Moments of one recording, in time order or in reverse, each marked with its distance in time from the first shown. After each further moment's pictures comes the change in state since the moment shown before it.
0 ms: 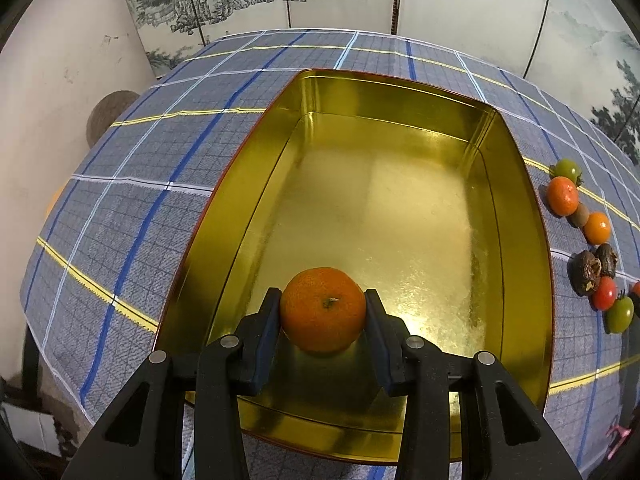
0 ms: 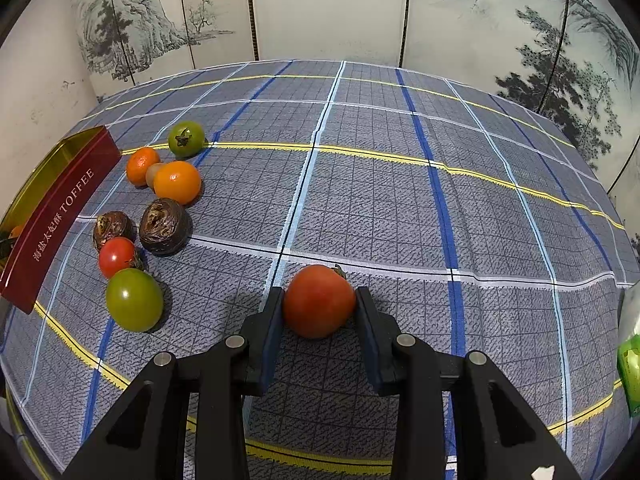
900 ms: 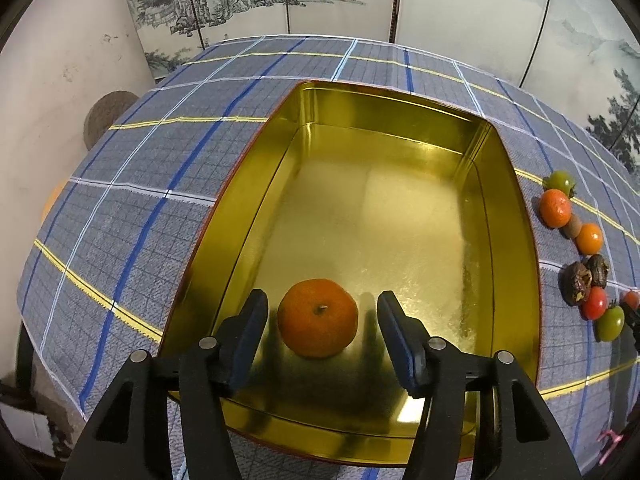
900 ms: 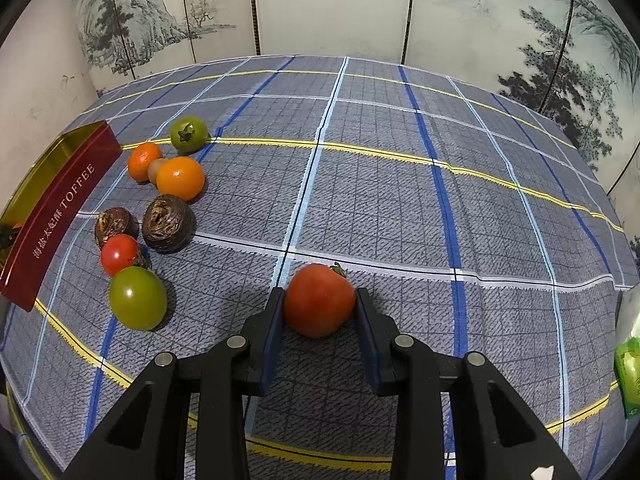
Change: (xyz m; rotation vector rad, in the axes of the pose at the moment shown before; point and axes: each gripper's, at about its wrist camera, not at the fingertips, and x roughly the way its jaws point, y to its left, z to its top) left arm -0.005 0.004 0.004 -0.011 -0.020 -0.027; right arm 0.000 0.003 0.000 -0.009 0.019 -0.002
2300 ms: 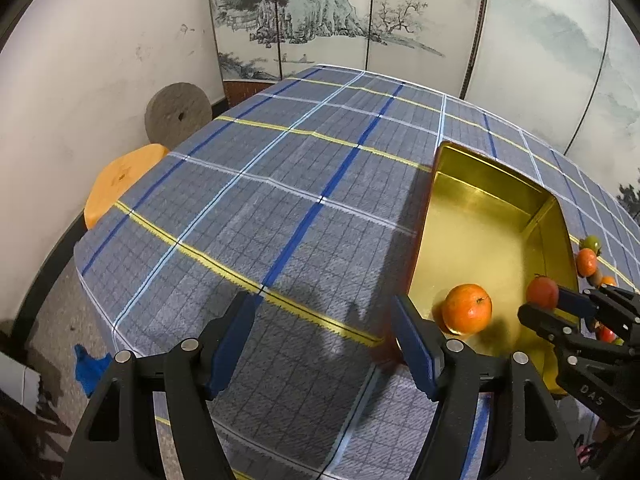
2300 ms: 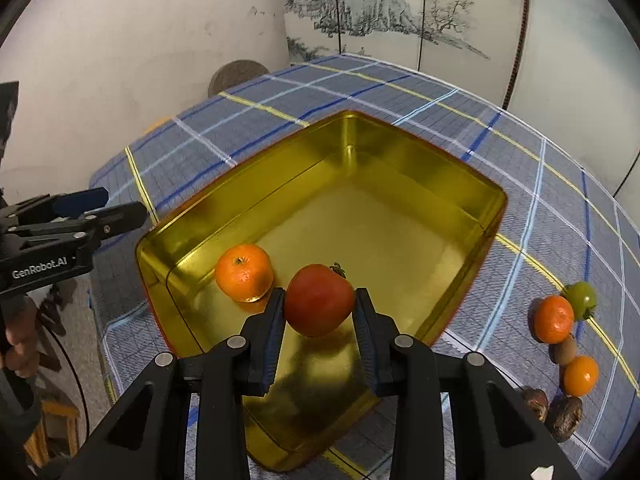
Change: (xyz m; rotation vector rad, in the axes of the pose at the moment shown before) left arm -0.054 0.107 -0.027 -0.188 -0.115 0.099; right arm -0.003 0.296 0.053 -0.487 0.020 0.426
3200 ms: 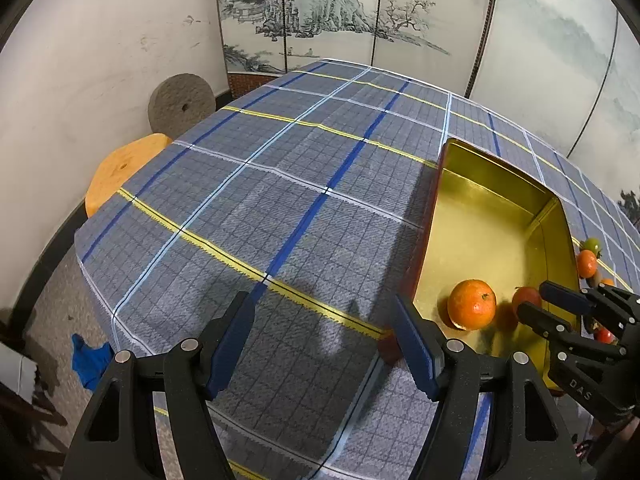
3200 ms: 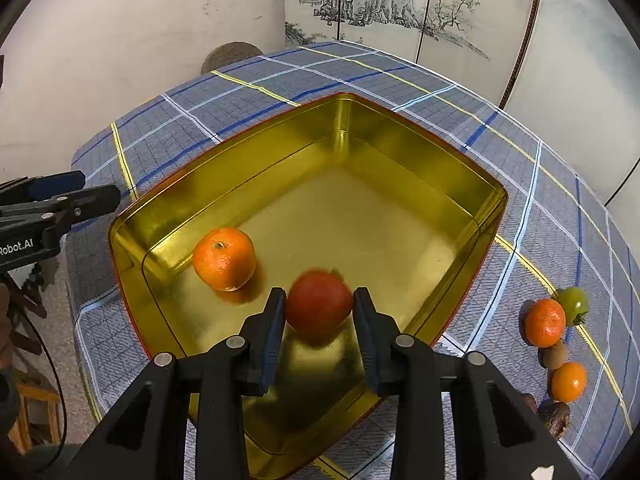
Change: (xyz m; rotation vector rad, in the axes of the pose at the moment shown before) left arm 0.000 0.005 -0.005 -0.026 0.016 0.000; right arm 0.009 0.001 -0.001 -0.047 0.040 -0.068
